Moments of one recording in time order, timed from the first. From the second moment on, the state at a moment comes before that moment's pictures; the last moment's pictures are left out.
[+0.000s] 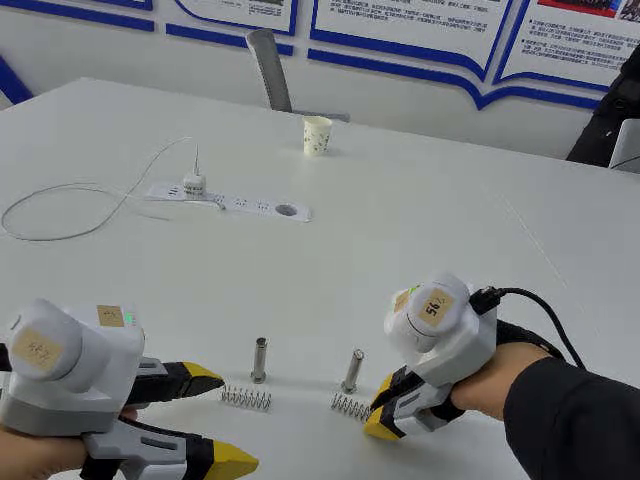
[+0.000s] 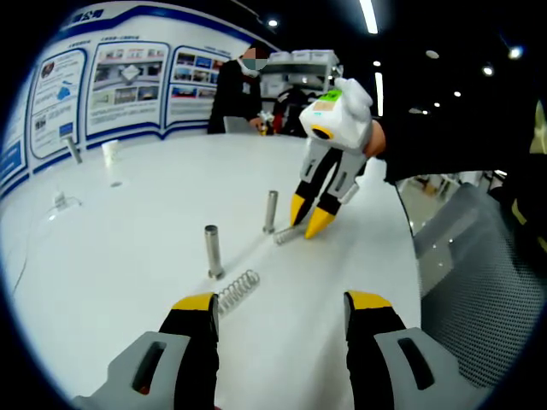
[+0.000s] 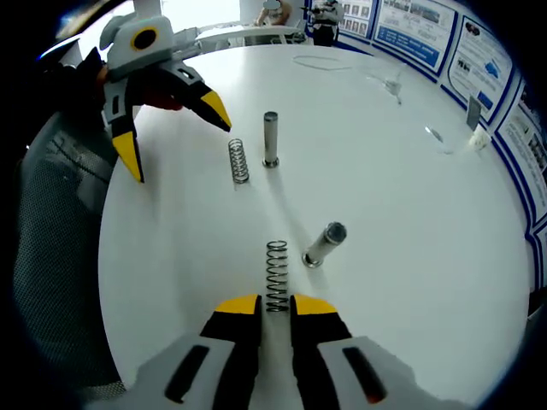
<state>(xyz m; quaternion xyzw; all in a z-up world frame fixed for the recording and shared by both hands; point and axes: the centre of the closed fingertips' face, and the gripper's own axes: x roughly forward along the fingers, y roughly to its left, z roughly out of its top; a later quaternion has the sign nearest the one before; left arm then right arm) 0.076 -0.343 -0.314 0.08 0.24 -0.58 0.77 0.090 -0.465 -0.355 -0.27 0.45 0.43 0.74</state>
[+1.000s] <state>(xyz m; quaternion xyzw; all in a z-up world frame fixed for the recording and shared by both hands) 0.073 -0.346 -0.314 0.09 0.24 -0.59 0.77 0.085 -0.460 -0.351 -0.27 0.44 0.43 0.74</state>
